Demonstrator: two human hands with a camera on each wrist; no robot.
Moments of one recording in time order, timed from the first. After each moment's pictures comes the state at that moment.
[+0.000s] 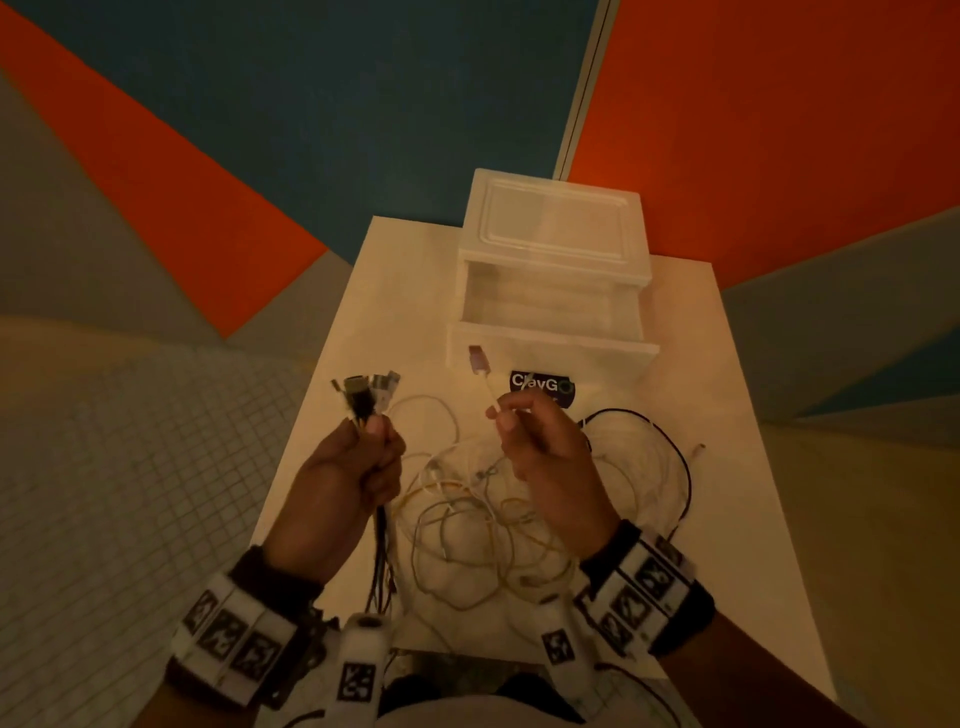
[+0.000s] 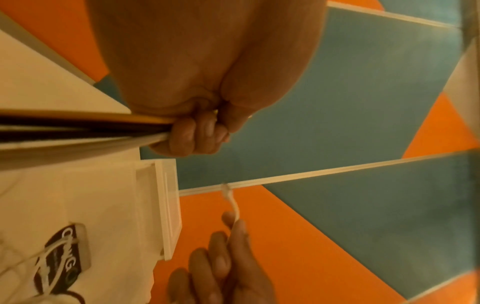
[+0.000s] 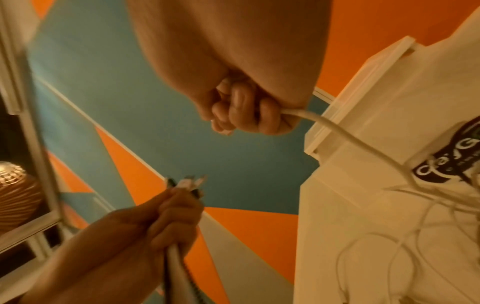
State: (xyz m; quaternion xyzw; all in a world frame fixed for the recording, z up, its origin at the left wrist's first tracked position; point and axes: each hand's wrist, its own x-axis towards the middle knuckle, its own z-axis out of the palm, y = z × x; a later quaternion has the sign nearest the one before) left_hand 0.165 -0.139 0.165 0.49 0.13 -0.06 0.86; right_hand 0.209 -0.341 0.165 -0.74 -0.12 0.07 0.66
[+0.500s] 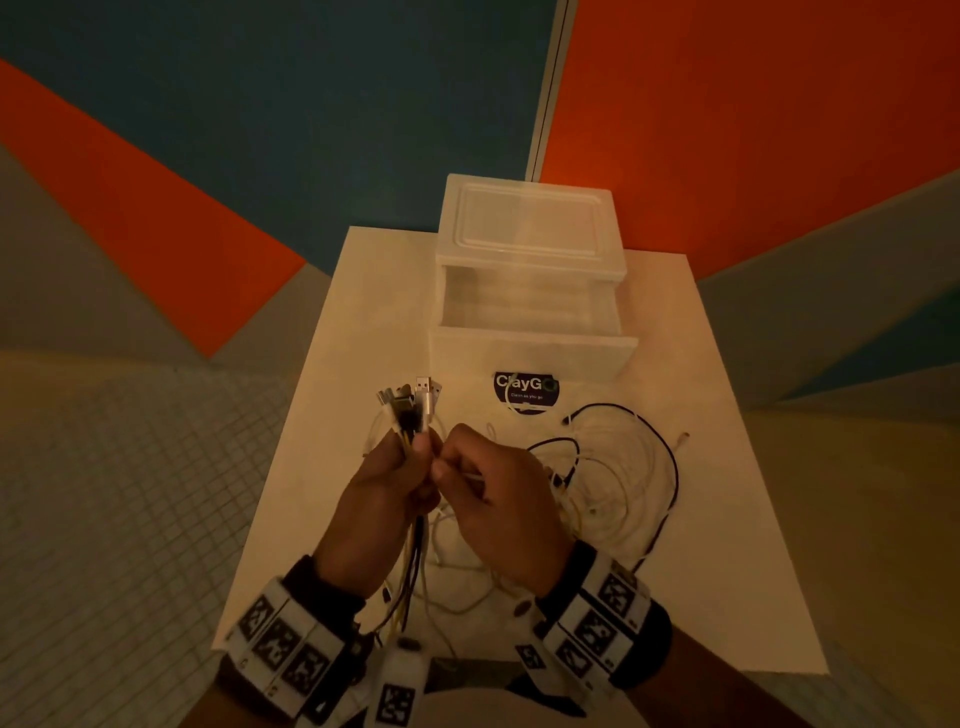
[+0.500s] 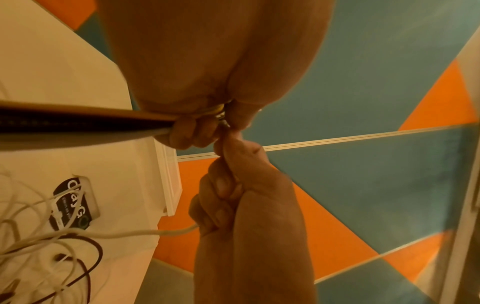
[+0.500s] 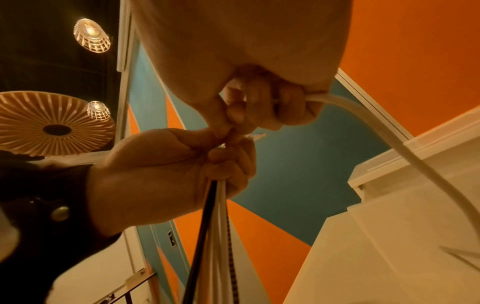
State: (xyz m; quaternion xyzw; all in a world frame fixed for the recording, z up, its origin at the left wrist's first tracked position) left_hand 0.162 -0.185 0.177 0.54 0.13 -0.08 0.83; right_hand 0.179 -0.321 0.171 -0.85 -0.21 0.00 0.48
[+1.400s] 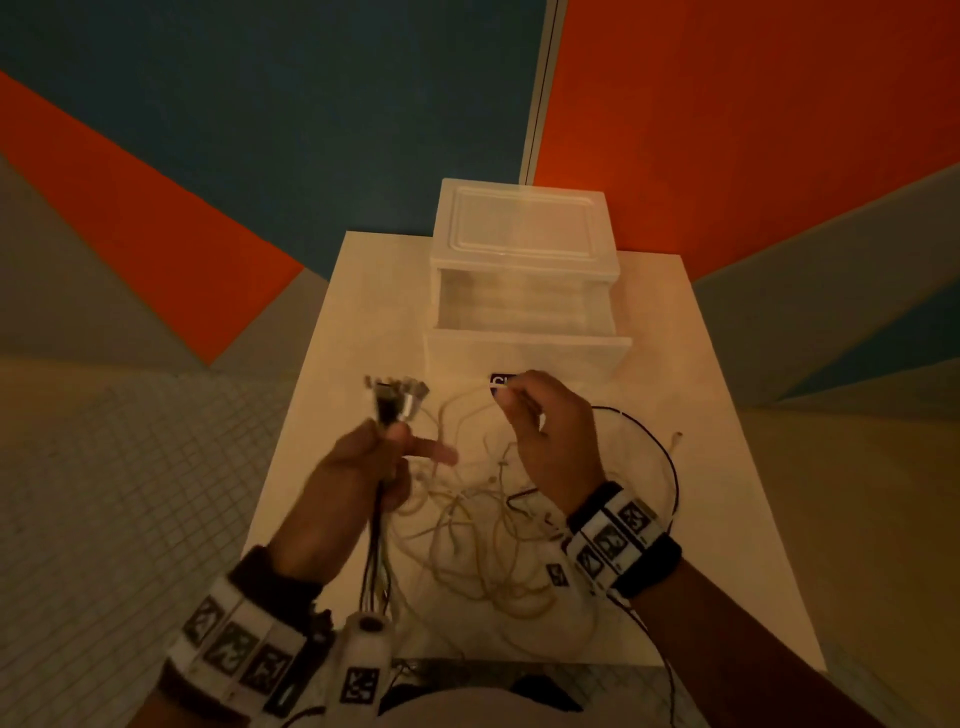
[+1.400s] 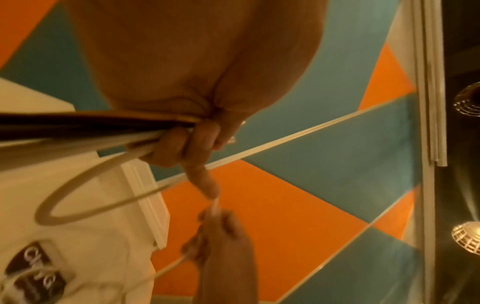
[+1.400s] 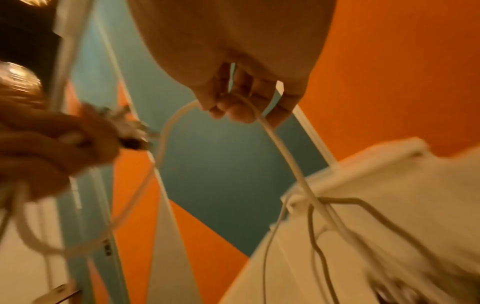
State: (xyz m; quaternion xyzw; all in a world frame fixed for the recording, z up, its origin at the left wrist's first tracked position) left_hand 0.170 -0.168 0.191 0.64 0.06 -0.06 0.77; right_hand 0.238 -0.367 0.149 -0.86 -0.15 -0.16 0.46
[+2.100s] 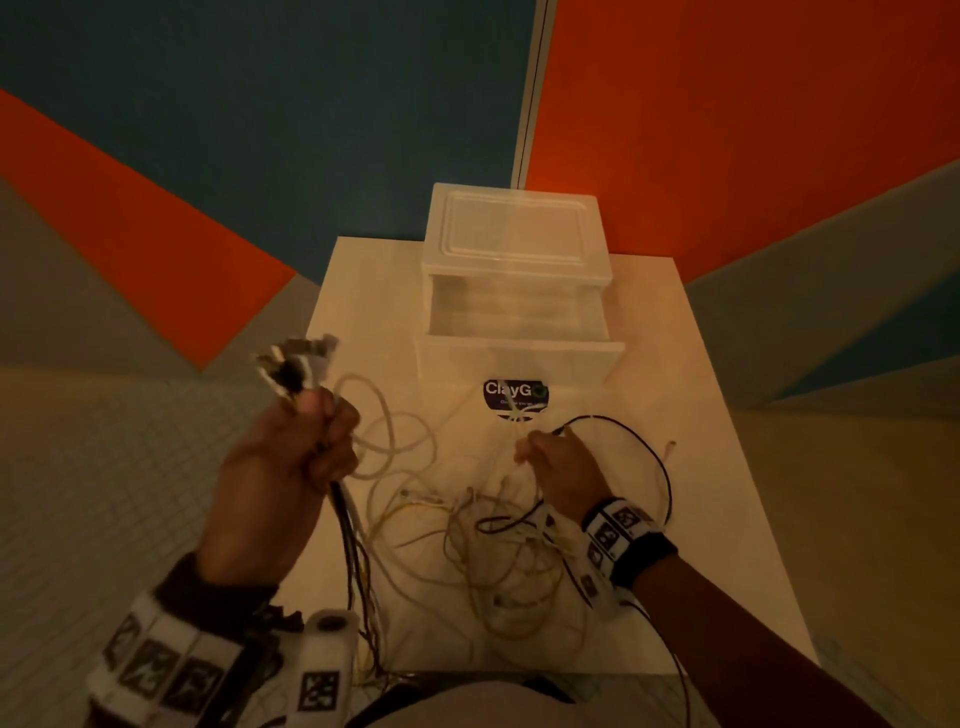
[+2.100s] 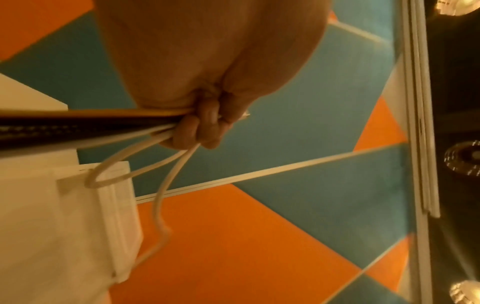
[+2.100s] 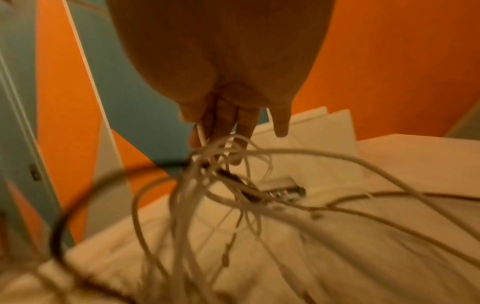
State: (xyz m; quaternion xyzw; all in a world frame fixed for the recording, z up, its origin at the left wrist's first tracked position) left_hand 0.183 -0.136 0.205 0.48 0.03 -0.03 0.88; right_hand 0.254 -0.413 0.063 -0.94 -0.08 0.12 0.32
